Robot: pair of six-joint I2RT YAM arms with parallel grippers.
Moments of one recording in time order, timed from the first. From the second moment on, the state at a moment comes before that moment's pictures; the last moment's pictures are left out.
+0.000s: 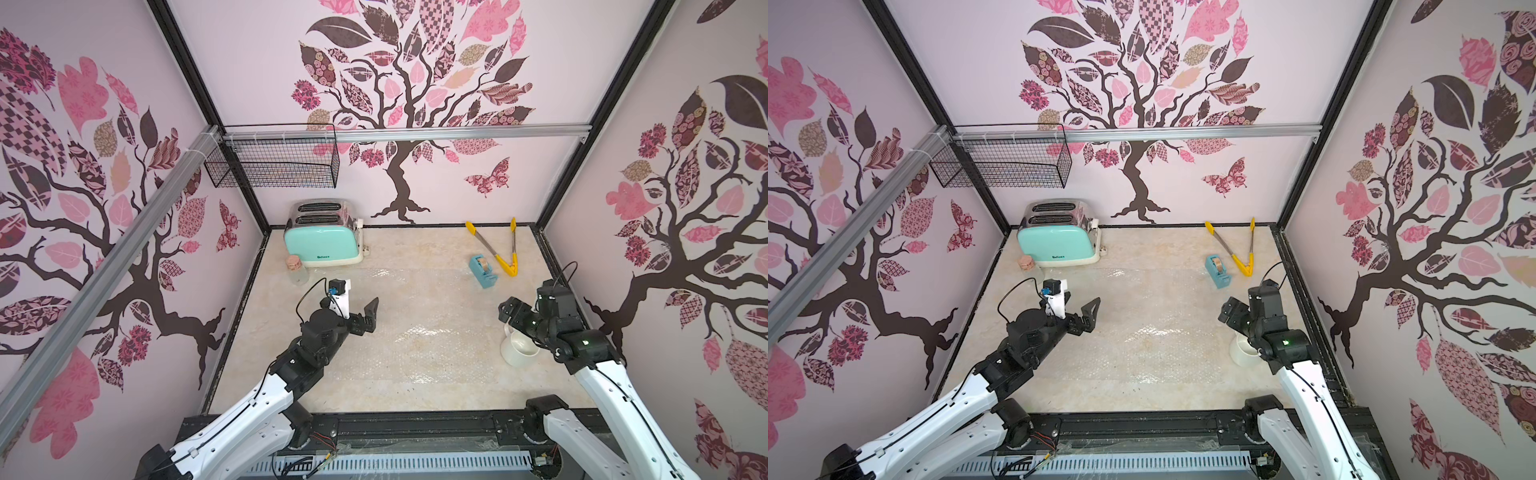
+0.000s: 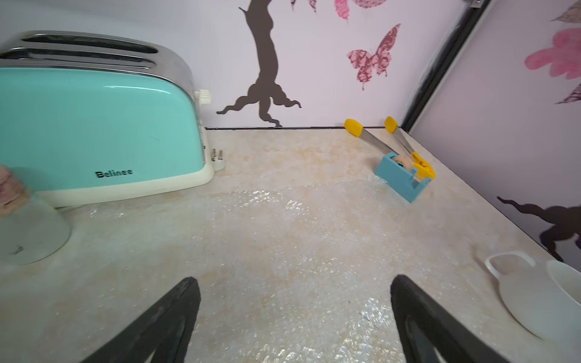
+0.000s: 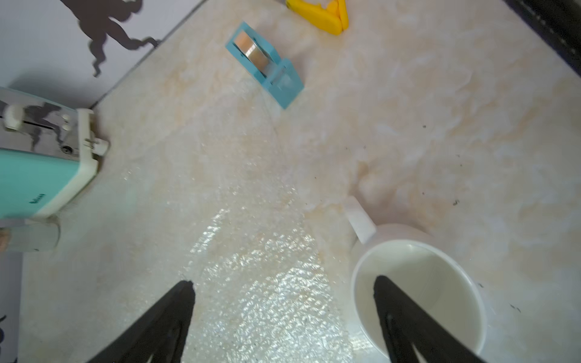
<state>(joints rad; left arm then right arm) -0.66 0.78 0.49 0.04 -0.29 -0.28 0.15 0.79 0.75 -0.82 0.03 0.67</state>
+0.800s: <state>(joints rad) -0.64 0.77 0.47 0.05 -0.48 -0.33 0.17 1.02 0.62 -0.75 0.01 0.70</state>
